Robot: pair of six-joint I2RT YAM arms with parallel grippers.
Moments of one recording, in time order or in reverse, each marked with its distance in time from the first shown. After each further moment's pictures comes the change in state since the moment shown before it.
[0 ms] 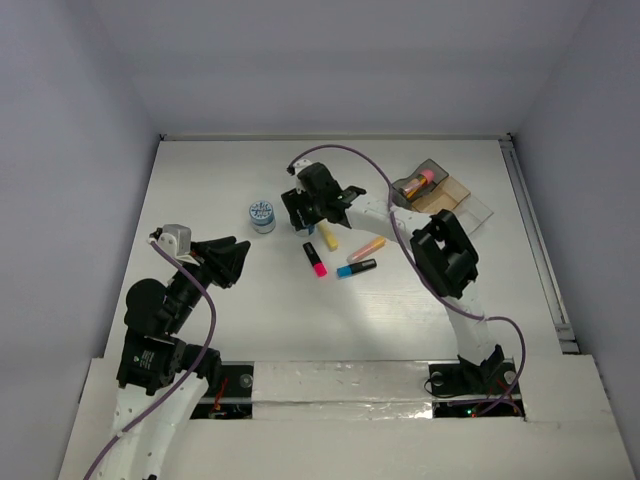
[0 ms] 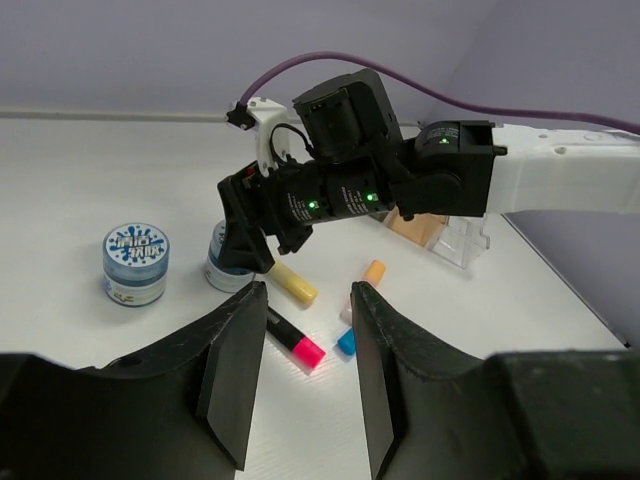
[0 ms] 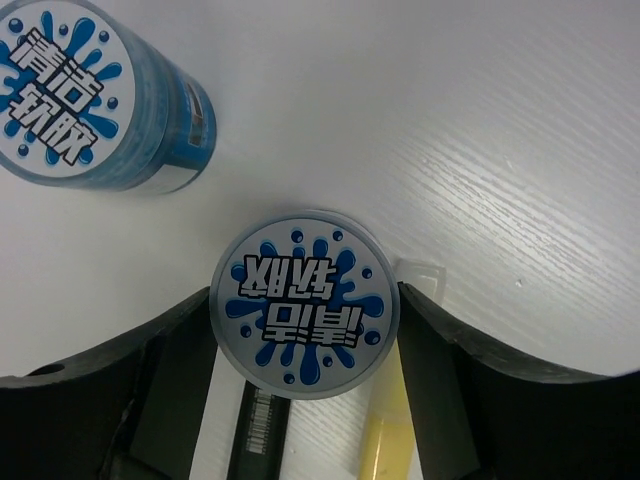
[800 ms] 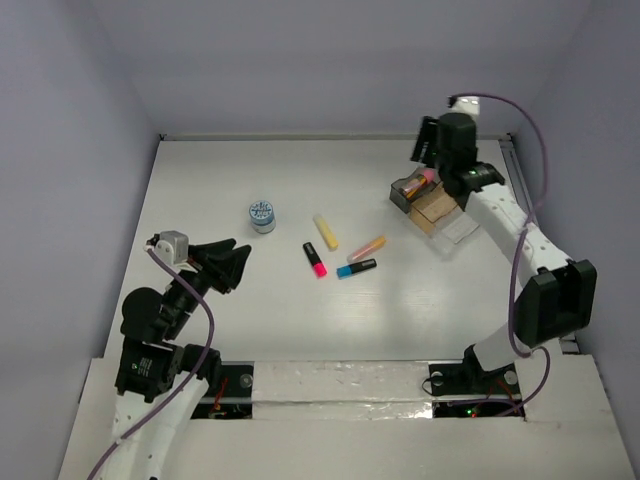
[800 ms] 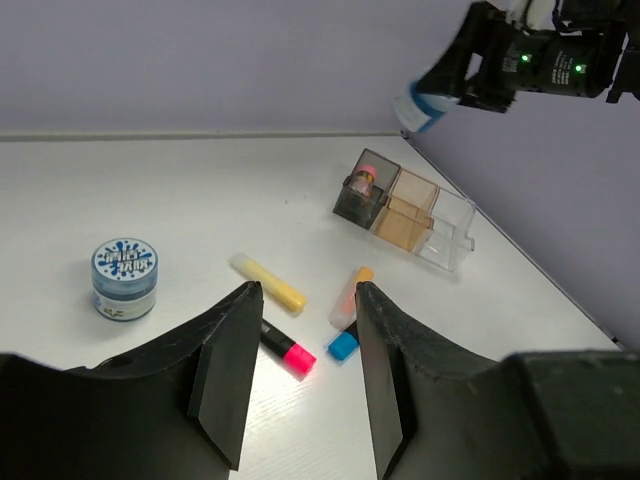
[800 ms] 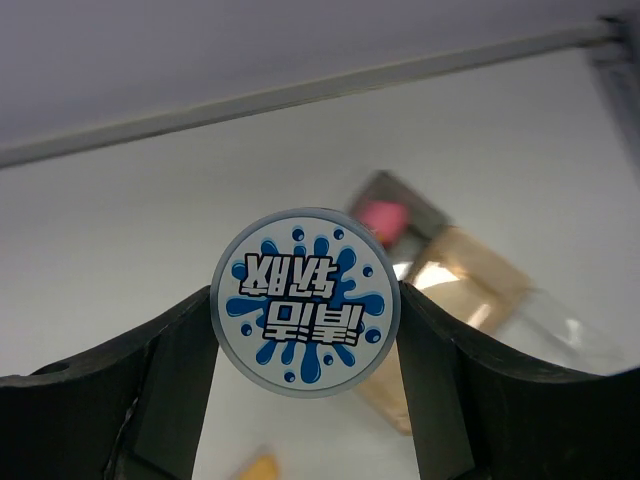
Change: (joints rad) left arm -0.005 -0.045 -0.008 0.007 0.026 0.000; right arm -0.372 -0.604 -0.280 0.021 0.250 0.126
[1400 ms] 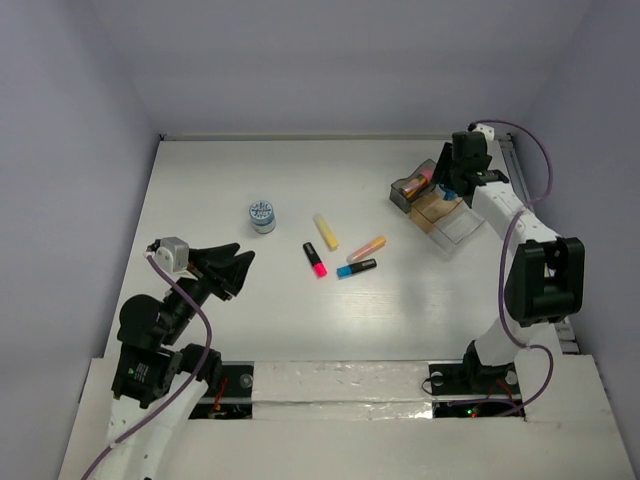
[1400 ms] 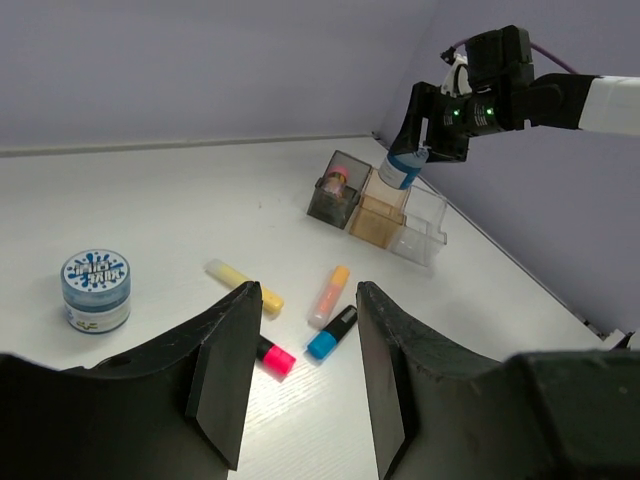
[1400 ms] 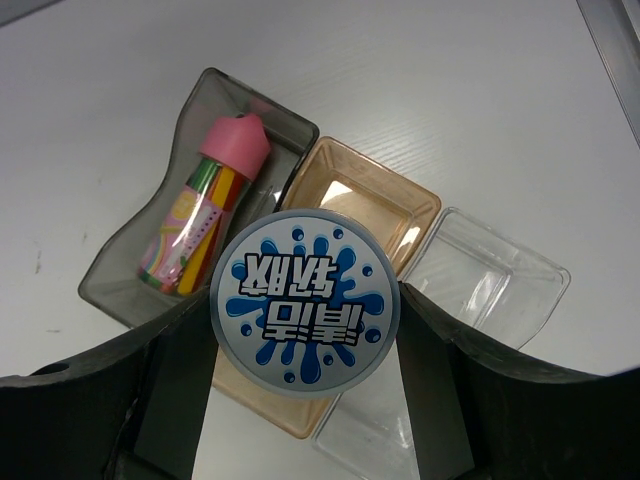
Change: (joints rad) left arm -0.066 -0.041 -0.003 0.001 0.000 0.000; right arm -0.275 0.070 -0.147 -0.045 0.043 0.069
